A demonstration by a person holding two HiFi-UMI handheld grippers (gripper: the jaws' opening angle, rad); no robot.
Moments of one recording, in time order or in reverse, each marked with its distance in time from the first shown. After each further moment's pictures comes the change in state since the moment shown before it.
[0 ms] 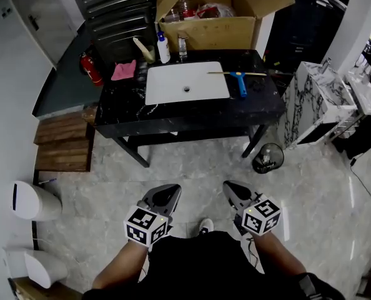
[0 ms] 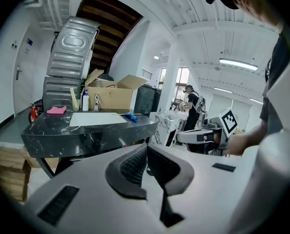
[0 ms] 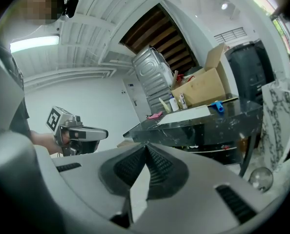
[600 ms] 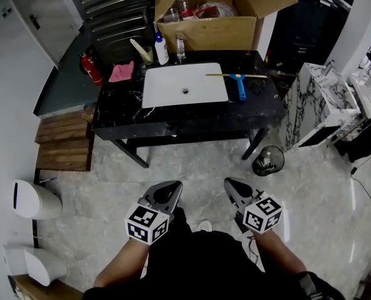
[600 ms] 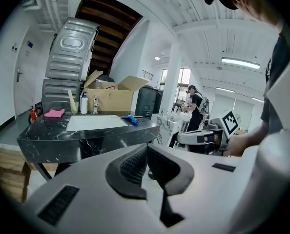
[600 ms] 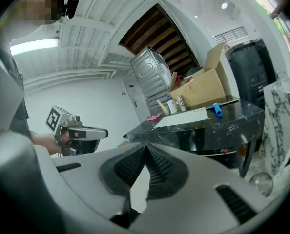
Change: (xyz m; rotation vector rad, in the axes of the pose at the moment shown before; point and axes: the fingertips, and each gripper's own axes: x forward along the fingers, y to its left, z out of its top) left arm 0.037 0.002 0.018 0.005 -0.016 0.024; right arm 0.007 -0.038 0.016 0.001 -0.012 0.020
